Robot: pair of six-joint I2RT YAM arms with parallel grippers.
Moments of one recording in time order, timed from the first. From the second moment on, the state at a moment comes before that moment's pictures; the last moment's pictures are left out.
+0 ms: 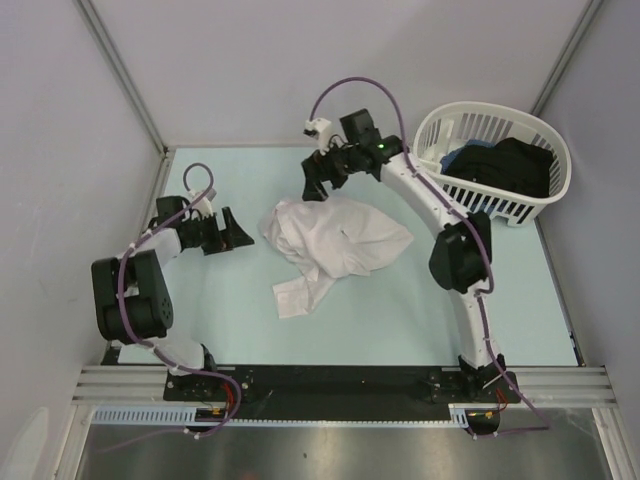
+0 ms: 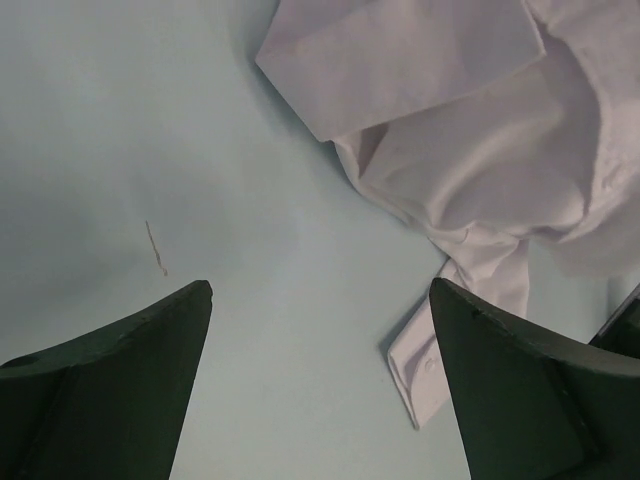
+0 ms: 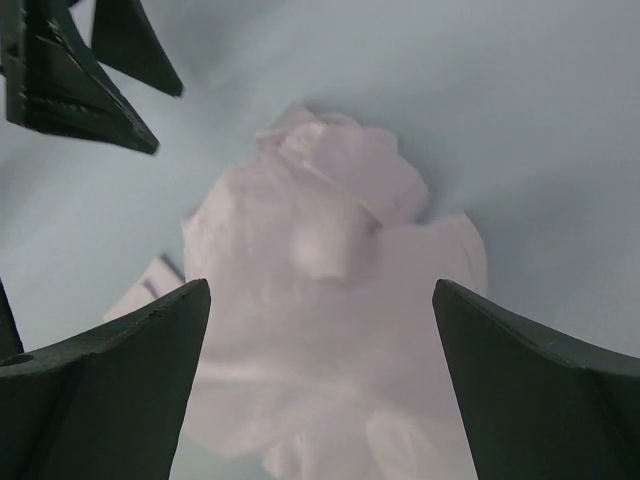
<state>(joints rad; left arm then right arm) 0.21 1.58 0.90 -0.30 0.77 -0.02 0.52 2.14 2.12 -0.71 -0.59 -0.19</state>
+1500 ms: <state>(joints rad) 0.53 1.31 0.93 -0.39 0.85 0.03 0.86 1.99 2.21 -0.40 -0.39 -0.23</state>
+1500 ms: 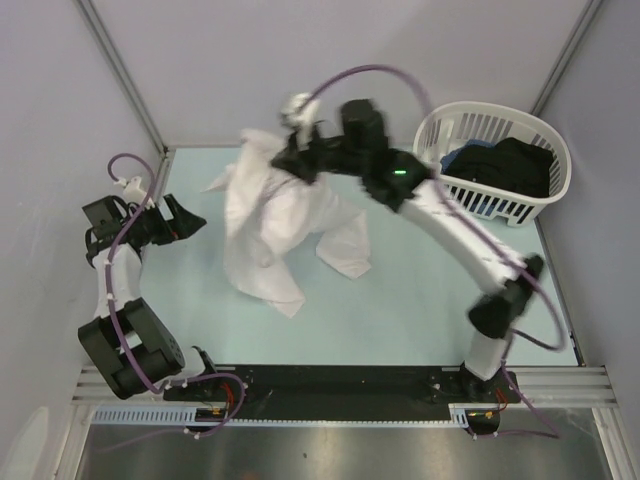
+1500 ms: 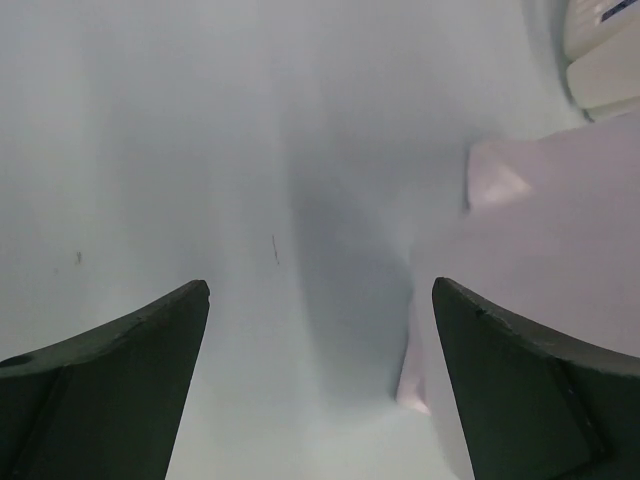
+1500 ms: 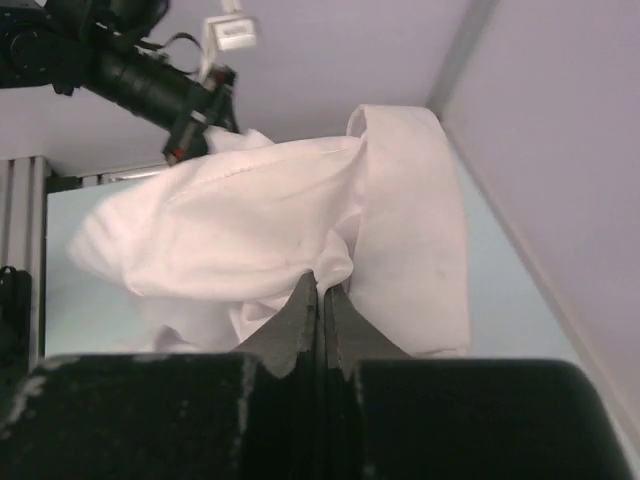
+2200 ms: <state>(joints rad) -0.21 1.35 0.86 -0.53 0.71 0.45 0.23 1.25 1.08 -0.85 -0.40 -0.56</state>
